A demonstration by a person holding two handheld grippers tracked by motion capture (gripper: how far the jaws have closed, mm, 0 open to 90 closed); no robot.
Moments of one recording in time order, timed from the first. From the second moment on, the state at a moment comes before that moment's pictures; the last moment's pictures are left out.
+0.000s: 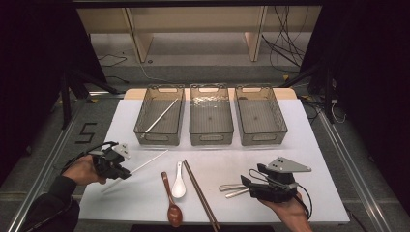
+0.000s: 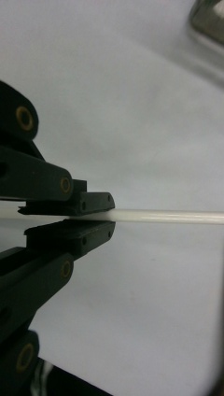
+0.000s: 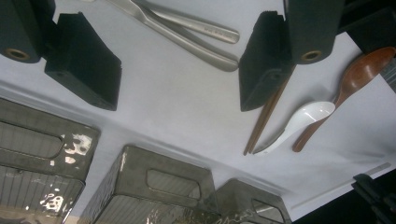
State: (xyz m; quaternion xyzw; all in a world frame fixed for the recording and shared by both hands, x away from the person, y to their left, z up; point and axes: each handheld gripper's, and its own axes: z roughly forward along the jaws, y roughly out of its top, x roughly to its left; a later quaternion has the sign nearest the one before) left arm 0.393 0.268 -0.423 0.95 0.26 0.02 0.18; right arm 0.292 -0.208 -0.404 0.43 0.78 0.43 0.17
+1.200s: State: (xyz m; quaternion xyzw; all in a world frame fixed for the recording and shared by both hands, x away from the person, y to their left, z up) left arm 0.470 0.218 -0.332 0.85 0.38 0.13 0.35; right arm 0.294 -0.209 -0.405 0.43 0.77 0.43 0.17
